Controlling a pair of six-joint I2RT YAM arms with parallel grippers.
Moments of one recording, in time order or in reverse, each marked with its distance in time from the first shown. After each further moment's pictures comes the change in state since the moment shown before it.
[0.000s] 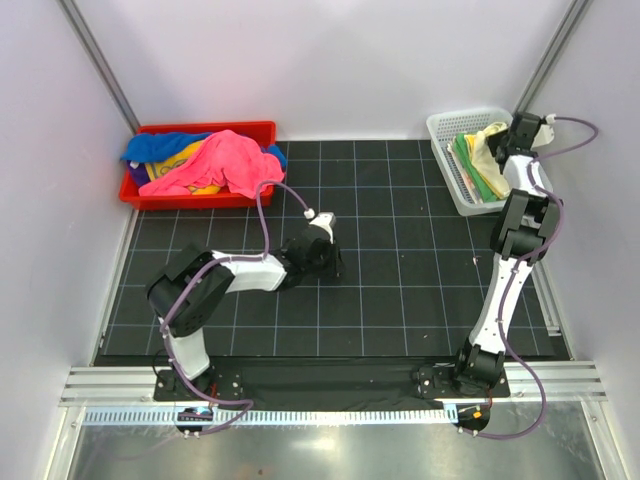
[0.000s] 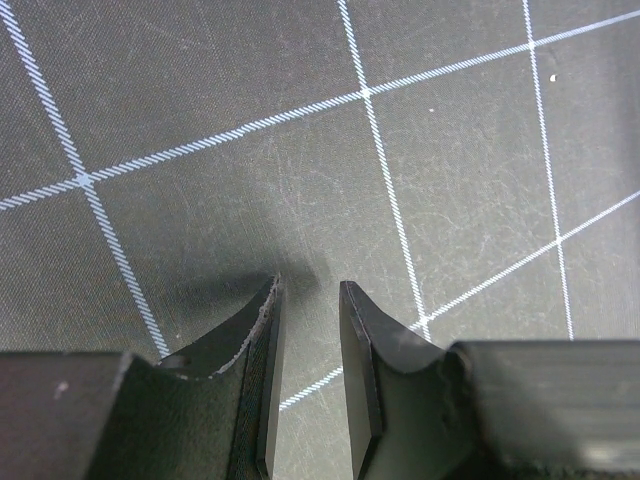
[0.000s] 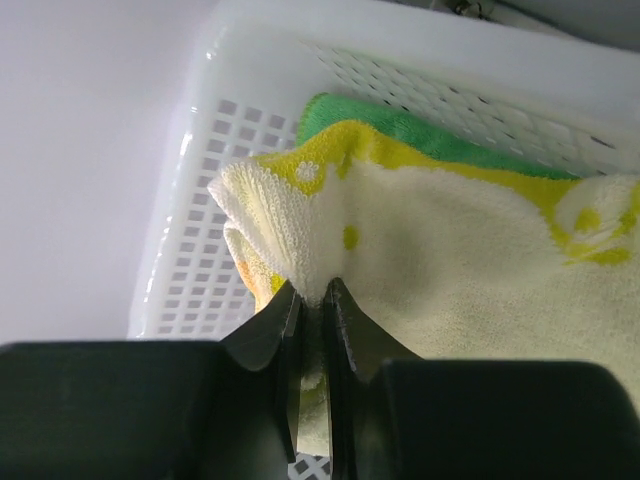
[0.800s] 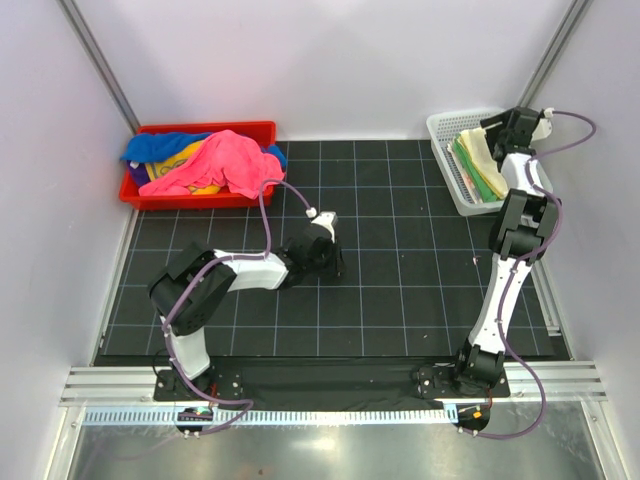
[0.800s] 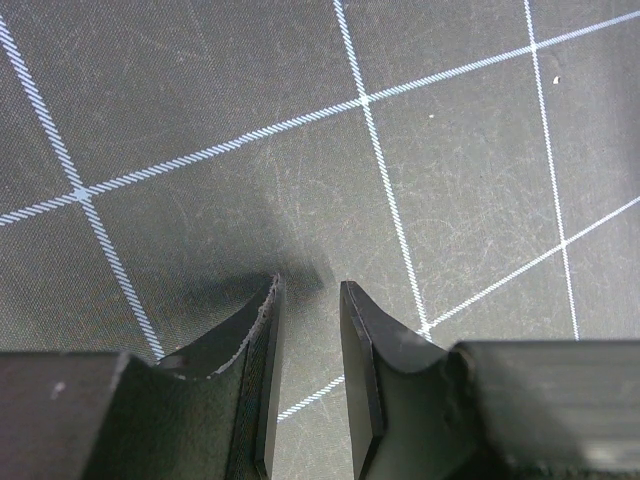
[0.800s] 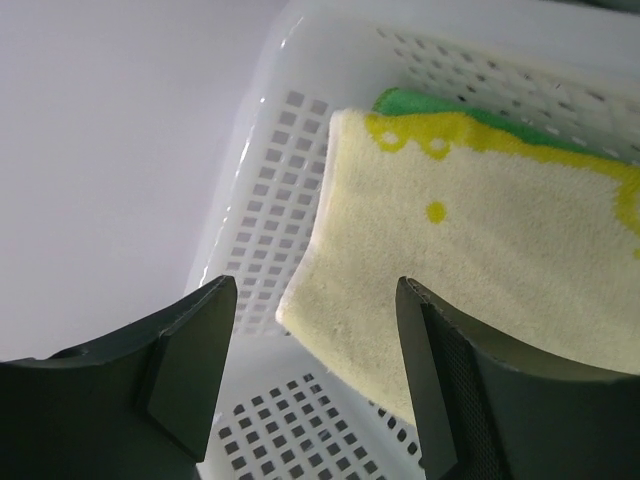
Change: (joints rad) left arm 0.000 0.019 0.024 -0.013 -0.002 0.019; right arm 0.019 0.021 0.031 0.046 -0.042 0.022
